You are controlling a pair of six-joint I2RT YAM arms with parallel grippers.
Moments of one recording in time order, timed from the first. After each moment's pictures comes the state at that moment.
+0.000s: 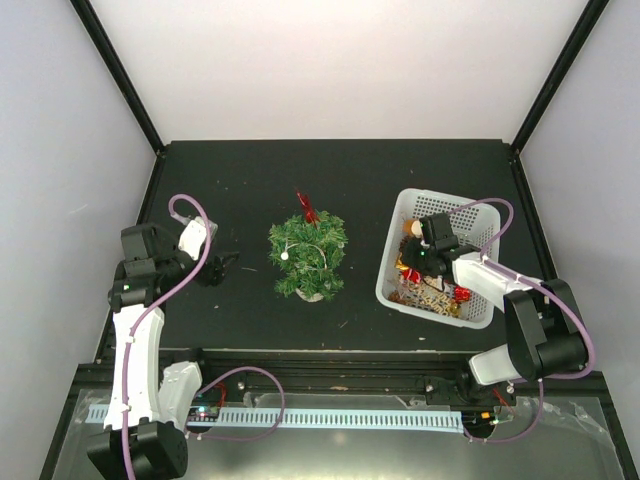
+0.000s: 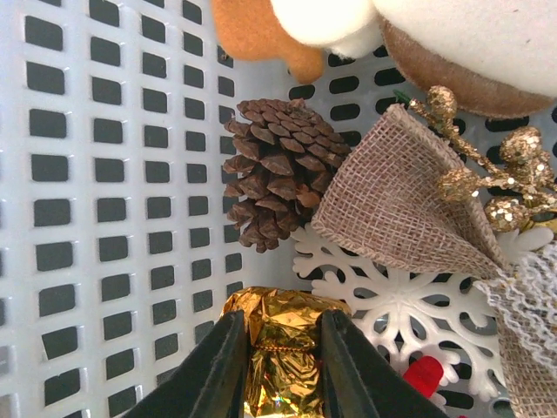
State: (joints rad) left arm 0.24 0.79 0.76 -0.71 0.77 0.44; right arm 0.31 1.44 0.69 -0.23 -0.09 0.73
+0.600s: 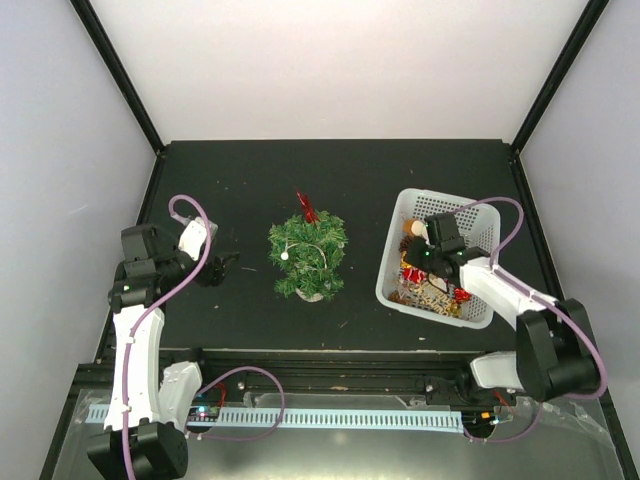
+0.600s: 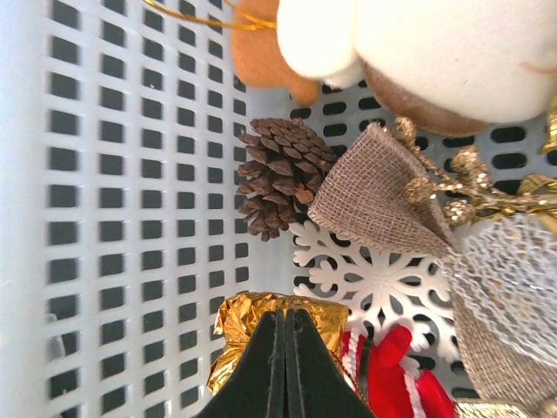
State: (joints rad) left arm 0.24 0.79 0.76 -0.71 0.77 0.44; right arm 0.31 1.35 0.69 -0.29 -0.06 0.71
